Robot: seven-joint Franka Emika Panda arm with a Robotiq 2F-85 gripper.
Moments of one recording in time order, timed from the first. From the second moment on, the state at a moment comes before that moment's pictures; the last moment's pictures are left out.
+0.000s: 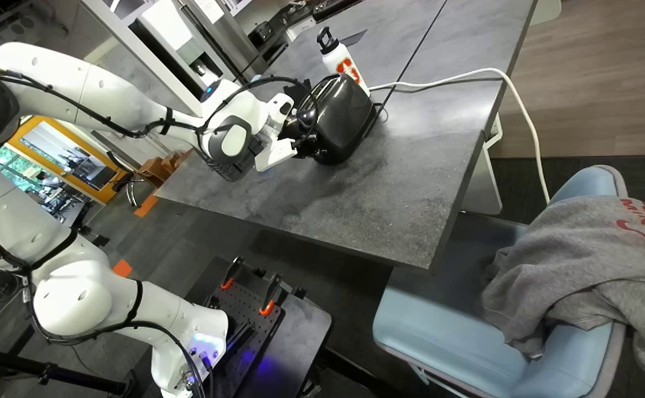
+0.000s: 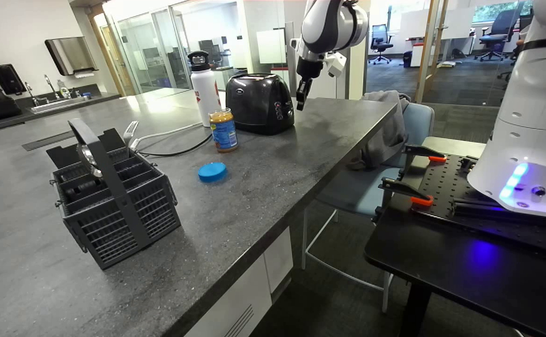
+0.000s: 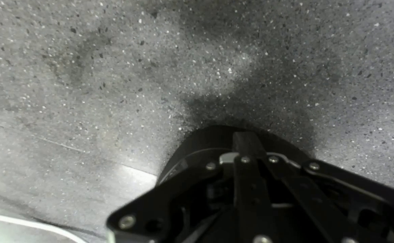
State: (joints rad) arm -0.15 0.23 -0.04 -2.44 0.08 3.02 -0.60
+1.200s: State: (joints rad) arm -0.16 0.27 0.00 -2.40 0.10 3.03 -0.60
